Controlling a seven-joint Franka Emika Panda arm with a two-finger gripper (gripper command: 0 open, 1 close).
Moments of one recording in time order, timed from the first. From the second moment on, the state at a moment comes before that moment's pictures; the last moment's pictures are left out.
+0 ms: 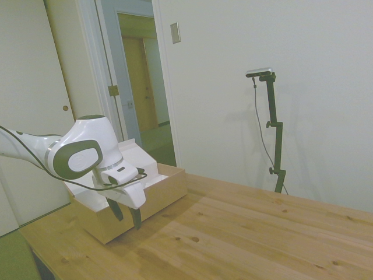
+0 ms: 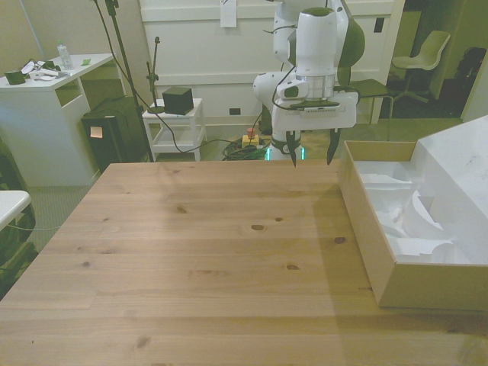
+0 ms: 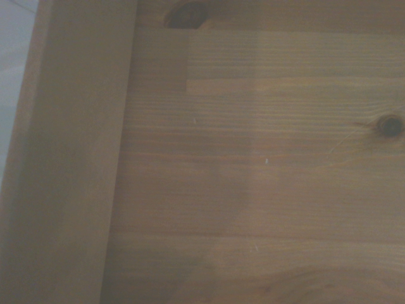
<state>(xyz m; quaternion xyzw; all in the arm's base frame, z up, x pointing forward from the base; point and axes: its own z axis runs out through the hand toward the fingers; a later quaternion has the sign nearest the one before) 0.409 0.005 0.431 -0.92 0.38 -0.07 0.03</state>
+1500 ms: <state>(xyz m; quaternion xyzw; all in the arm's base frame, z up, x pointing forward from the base) 0.407 0.247 0.679 -0.97 0.07 -0.22 0.10</state>
